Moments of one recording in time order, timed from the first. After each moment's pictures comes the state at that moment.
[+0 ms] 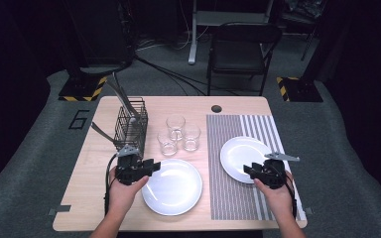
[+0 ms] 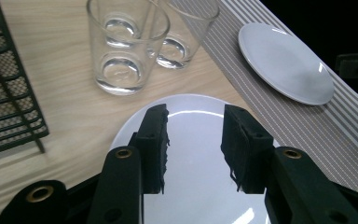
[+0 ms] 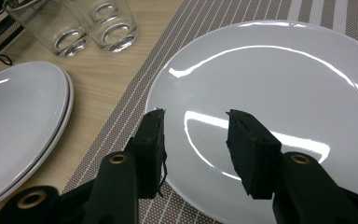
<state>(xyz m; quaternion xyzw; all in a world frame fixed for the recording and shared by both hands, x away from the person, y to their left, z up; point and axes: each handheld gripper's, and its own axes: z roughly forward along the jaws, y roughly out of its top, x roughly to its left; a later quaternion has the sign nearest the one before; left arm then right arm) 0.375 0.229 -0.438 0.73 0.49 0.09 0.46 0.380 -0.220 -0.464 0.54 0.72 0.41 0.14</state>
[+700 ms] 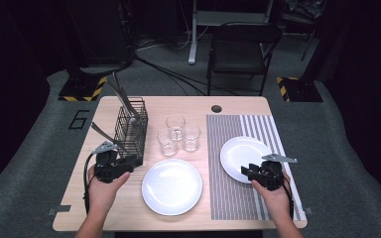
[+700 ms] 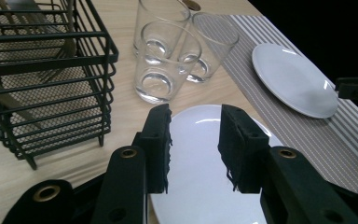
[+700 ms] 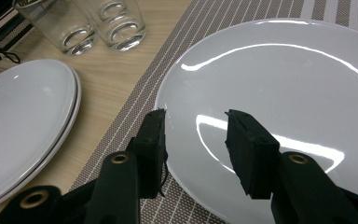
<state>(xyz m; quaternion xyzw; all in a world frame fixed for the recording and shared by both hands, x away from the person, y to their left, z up) 0.367 0.272 -0.412 0.72 0.51 0.11 0.47 0.378 -0.214 -0.468 0.53 0.72 0.42 0.14</state>
